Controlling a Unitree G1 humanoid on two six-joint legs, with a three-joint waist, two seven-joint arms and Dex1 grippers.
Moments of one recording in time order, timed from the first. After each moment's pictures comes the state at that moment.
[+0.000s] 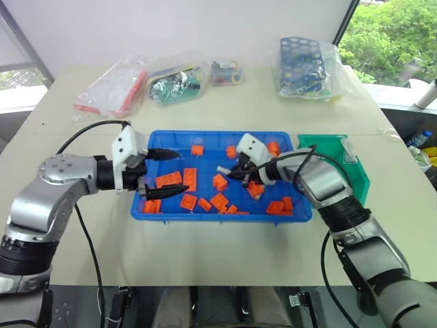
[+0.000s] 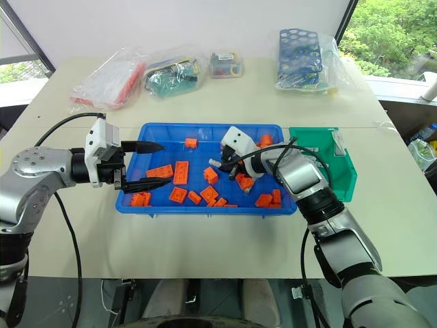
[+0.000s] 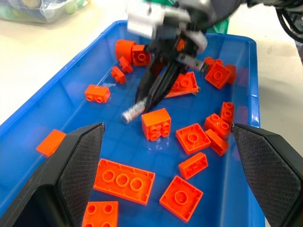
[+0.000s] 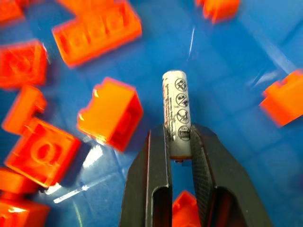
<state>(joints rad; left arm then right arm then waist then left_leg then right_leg) -0.39 0.83 0.05 -0.28 -0.56 0.55 -1.11 -0.77 -0.51 0.29 0.03 0.20 0.87 0.89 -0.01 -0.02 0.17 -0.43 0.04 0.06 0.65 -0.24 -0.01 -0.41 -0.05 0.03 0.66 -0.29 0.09</state>
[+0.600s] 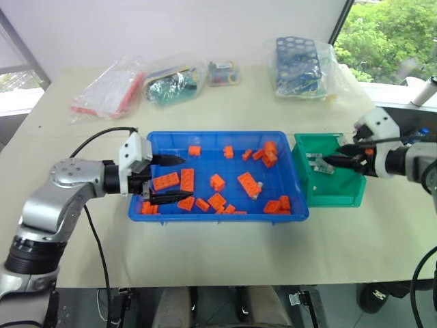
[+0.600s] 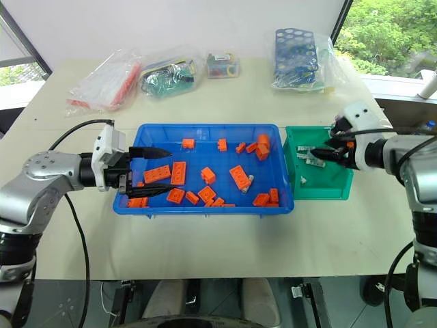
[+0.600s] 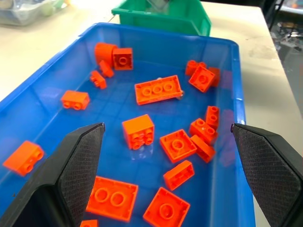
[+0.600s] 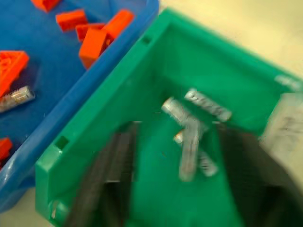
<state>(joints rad) -0.41 0.78 0.01 -0.23 -0.54 0.50 -1.15 -0.50 -0.97 -0.12 -0.13 0.30 1.05 0.87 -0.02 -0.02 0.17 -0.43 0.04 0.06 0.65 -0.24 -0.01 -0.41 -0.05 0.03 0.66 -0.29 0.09</state>
